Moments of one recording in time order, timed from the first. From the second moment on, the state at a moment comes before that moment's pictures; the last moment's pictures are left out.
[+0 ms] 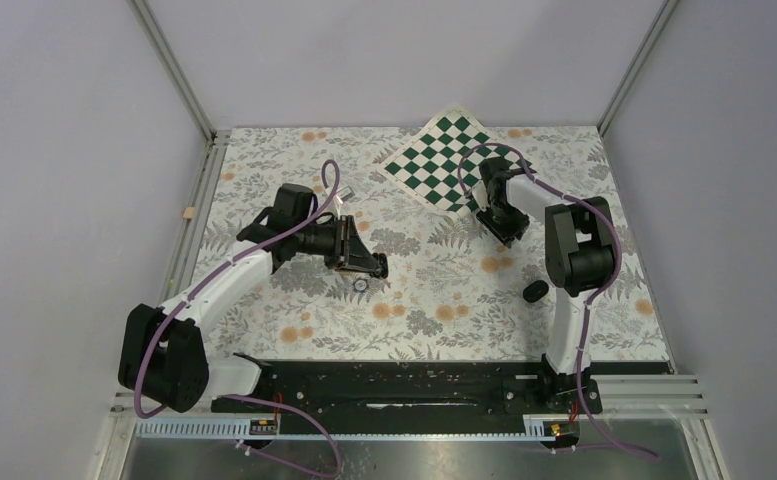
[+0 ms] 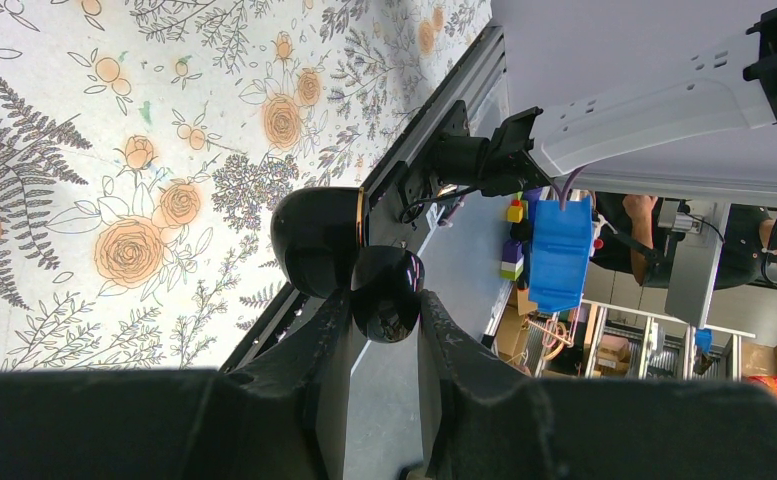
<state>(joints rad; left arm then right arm) -0.37 1.30 0.90 -0.37 0.94 -0.58 0.24 2.04 1.42 -0.81 0.22 -0.44</state>
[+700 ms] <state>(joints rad) -0.37 1.30 0.90 -0.37 0.94 -0.58 0.25 2.04 1.43 -0.80 0.23 -0.48</state>
